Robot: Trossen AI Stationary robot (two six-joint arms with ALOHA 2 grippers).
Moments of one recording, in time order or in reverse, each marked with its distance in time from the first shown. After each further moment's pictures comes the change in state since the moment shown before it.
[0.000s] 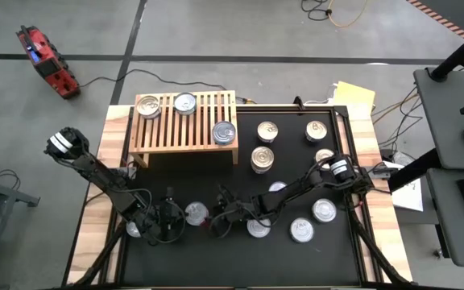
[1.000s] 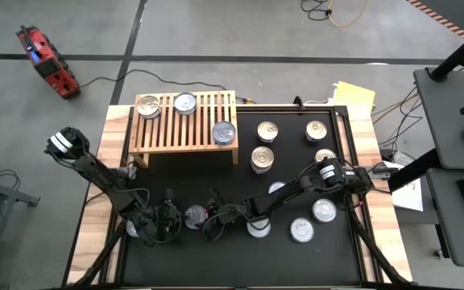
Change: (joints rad) left arm -0.018 0.001 -0.062 0.168 0.015 0.050; right arm -0.004 0.123 0.130 0.076 -0.083 -0.013
